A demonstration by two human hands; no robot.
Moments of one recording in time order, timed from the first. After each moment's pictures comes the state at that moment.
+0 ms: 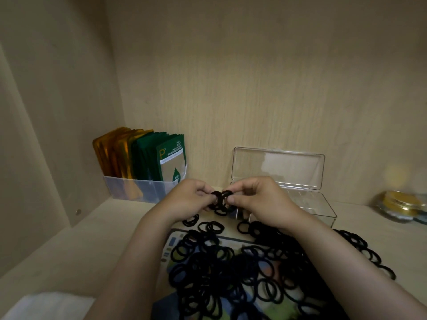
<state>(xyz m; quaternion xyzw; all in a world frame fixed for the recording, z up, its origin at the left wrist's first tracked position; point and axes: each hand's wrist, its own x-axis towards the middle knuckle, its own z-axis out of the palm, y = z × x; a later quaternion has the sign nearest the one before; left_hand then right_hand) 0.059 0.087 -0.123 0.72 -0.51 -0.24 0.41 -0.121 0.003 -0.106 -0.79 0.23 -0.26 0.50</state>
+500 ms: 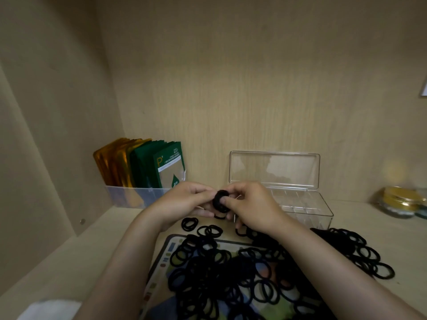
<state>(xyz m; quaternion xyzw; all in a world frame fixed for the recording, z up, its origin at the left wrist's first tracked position) 0.049 0.102 -0.102 0.60 -0.49 -0.40 0.48 -0.110 0.003 -0.117 -0.81 0.26 -0.28 0.45</state>
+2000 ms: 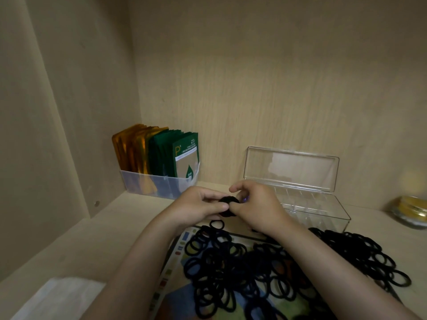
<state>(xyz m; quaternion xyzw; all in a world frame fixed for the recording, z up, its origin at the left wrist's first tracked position) 0.057 0.116 -0.136 0.62 -0.46 -0.38 0.52 -0.089 0.016 -0.130 -0.84 0.31 -0.27 0.34</state>
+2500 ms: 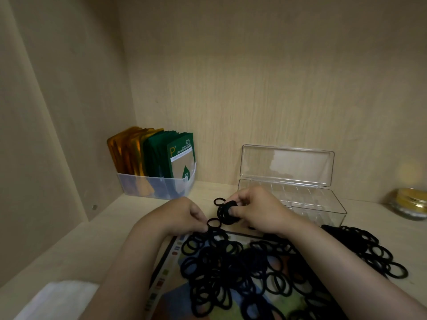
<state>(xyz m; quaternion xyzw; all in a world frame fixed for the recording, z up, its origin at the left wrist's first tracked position) 0.075 0.130 -0.137 0.80 -0.51 -0.25 0.22 -0.102 0.010 -0.129 -0.84 0.28 -0.18 0.42</state>
